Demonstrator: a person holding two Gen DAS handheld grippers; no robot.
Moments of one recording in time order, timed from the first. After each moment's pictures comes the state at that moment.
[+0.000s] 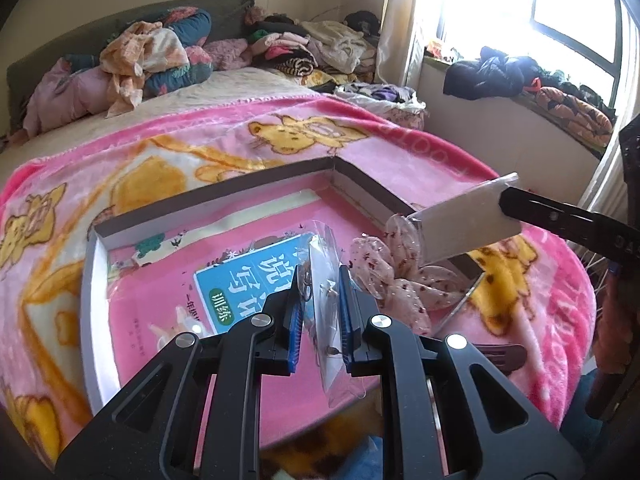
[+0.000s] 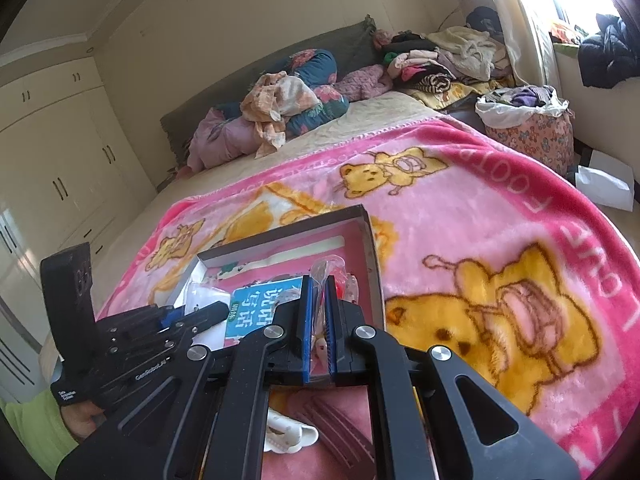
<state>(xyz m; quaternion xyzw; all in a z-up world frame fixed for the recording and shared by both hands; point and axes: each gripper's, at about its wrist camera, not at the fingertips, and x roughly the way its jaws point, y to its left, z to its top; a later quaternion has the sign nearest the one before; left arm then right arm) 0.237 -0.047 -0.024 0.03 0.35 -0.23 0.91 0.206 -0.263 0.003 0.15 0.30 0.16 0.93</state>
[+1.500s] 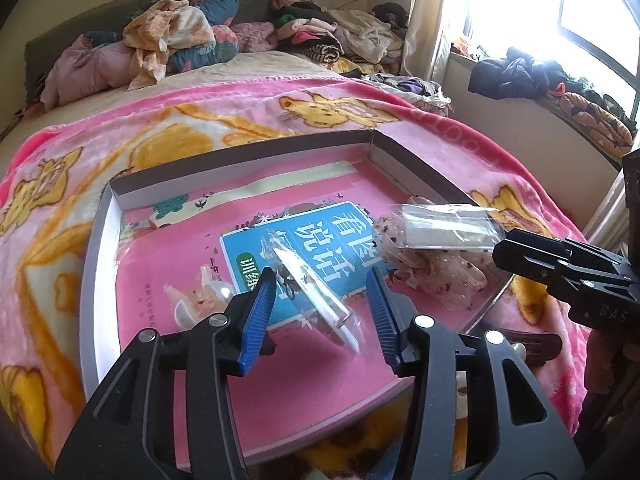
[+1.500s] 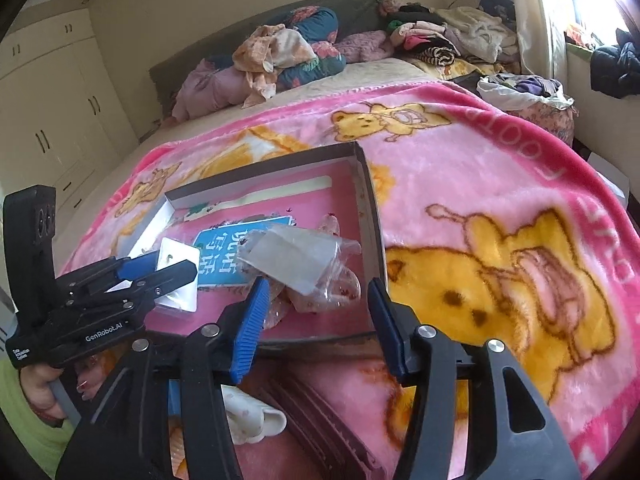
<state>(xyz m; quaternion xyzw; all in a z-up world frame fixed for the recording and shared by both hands) 0.235 -0.026 -0.047 0.01 0.37 -0.19 0.91 0.220 -0.237 -0.041 0.09 0.36 0.14 0.92</state>
